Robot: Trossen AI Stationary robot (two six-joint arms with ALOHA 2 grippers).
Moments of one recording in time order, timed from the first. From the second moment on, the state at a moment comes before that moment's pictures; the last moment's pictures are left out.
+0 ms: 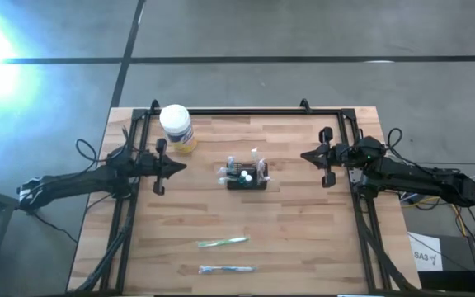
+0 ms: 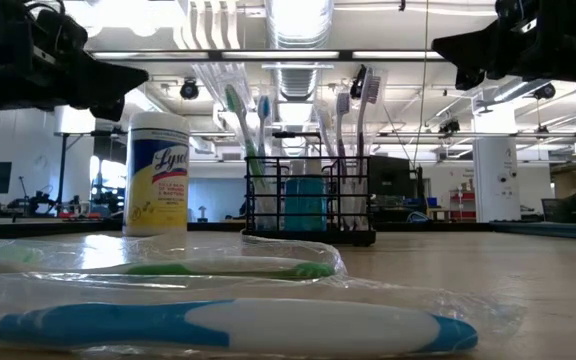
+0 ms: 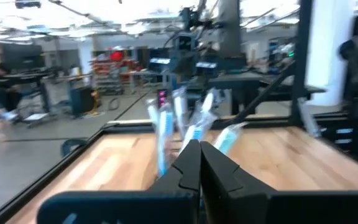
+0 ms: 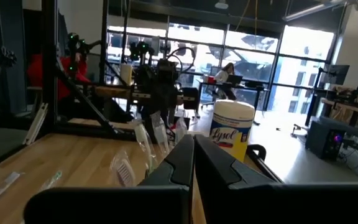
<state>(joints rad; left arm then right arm) 0.32 0.36 0.01 0.43 0.30 0.02 -0.38 0.53 0.18 0.50 -0.37 -0.05</state>
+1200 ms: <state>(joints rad) 0.32 0.36 0.01 0.35 0.23 -0.02 -0.19 0.61 0.47 0.06 -0.21 -0.07</state>
